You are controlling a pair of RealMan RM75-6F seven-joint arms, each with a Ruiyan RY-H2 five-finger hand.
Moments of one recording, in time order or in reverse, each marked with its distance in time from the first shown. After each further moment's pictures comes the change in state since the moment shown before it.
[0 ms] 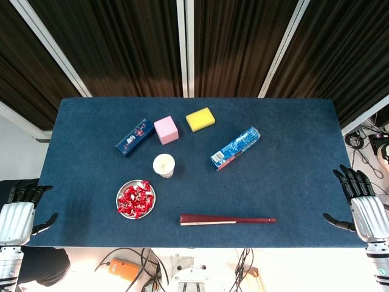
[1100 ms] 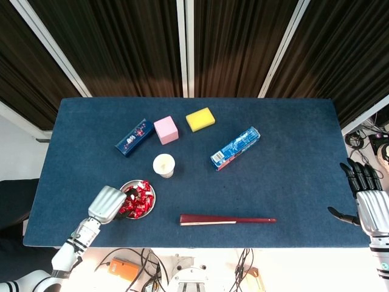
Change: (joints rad) left arm -0.326 -0.210 -0.044 -0.056 0.007 -0.494 0.295; right arm 0.017 0.022 0.028 -0.024 0.050 -0.023 -0.030
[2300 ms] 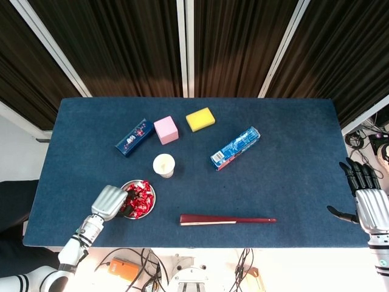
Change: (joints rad) left arm -0.043 -0.050 0.011 0.062 -0.100 -0.016 -0.032; right arm 0.009 -0.015 0.004 0.024 0.018 -0.016 0.021
